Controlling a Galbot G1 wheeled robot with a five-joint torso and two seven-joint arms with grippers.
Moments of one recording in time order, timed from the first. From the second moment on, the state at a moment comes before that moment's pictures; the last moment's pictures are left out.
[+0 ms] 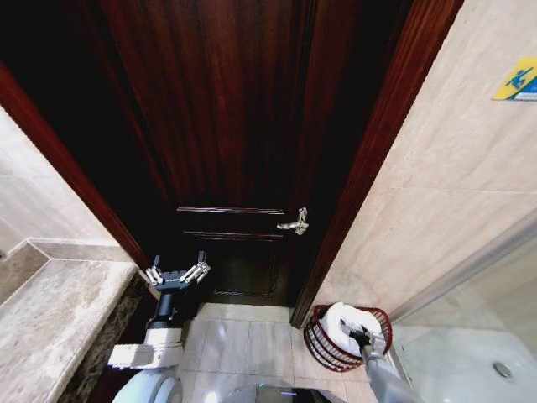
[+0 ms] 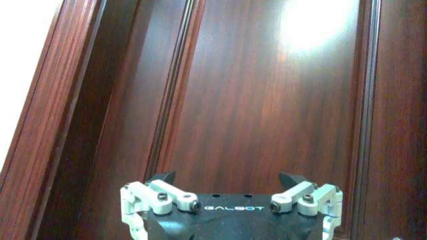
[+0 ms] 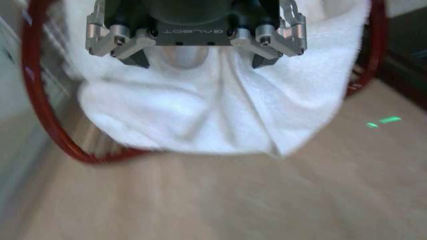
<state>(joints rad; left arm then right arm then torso) 1.88 -1.61 -0.57 -2.47 -0.19 -0.20 0.04 -0.84 1.28 0.83 0.21 0.19 0.23 -0.33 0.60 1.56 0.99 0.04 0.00</state>
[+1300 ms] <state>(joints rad) 1.88 -1.61 -0.57 -2.47 -0.19 -0.20 0.04 -0.72 1.25 0.82 0.12 0.05 0.02 -0.34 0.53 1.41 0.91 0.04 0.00</state>
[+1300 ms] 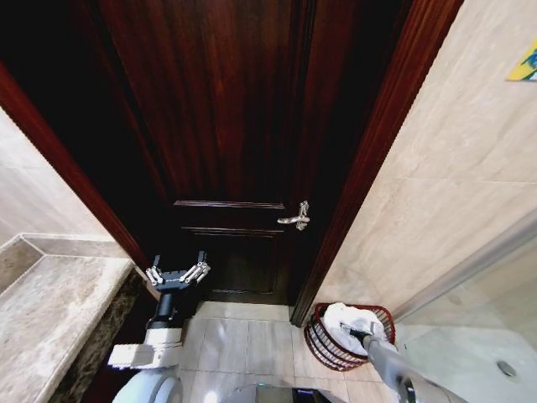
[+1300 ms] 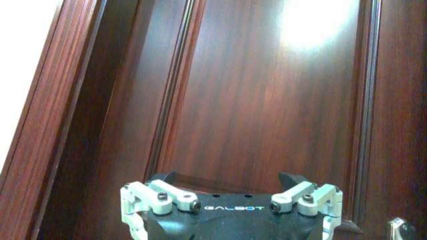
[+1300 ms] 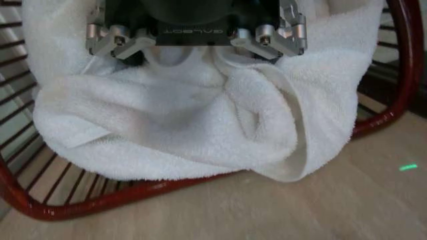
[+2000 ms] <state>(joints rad) 1.88 -1.61 -0.57 -2.47 -0.19 -0.20 0.04 -0.71 1.25 0.82 0.12 0.00 0.02 -0.34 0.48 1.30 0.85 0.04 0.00</state>
